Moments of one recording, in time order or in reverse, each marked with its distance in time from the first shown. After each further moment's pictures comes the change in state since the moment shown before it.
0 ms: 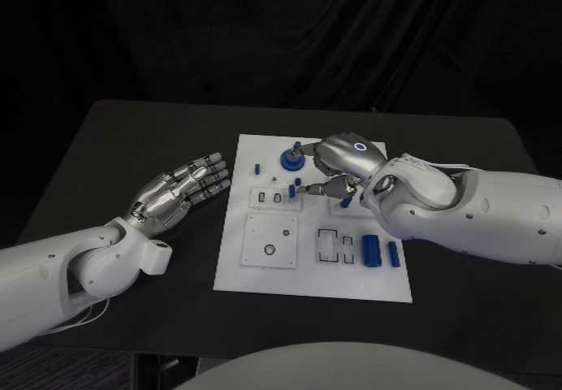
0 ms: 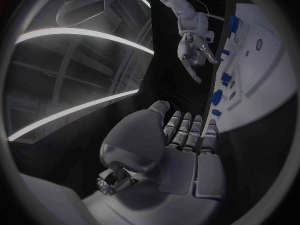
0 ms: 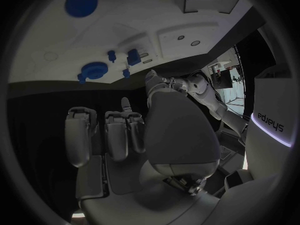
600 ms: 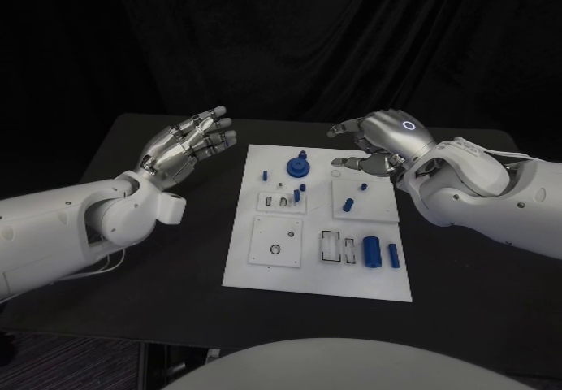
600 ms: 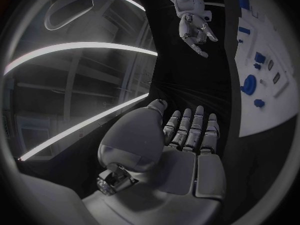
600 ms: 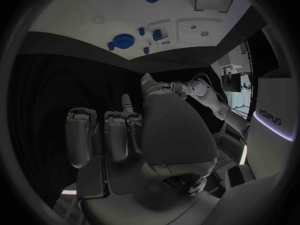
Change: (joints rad) left arm 0.131 0.063 0.000 -0.087 0.047 -0.090 -0.026; left_hand -0.044 -0.048 -0.014 0.152 -0.166 0.036 -0.019 0.017 0.008 0.027 0.020 0.155 0.022 0.099 0.041 0.174 0.013 0.000 0.089 0.012 0.050 0.011; right arm 0.052 -0.076 -0.011 -0.032 0.023 -0.050 0.032; right_hand 0.057 0.071 0.030 -0.011 0.000 0.082 0.002 0.037 0.000 0.000 0.000 0.000 0.000 0.000 0.000 0.000 0.000 0.000 0.000 0.000 0.014 0.000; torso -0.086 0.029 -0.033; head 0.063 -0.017
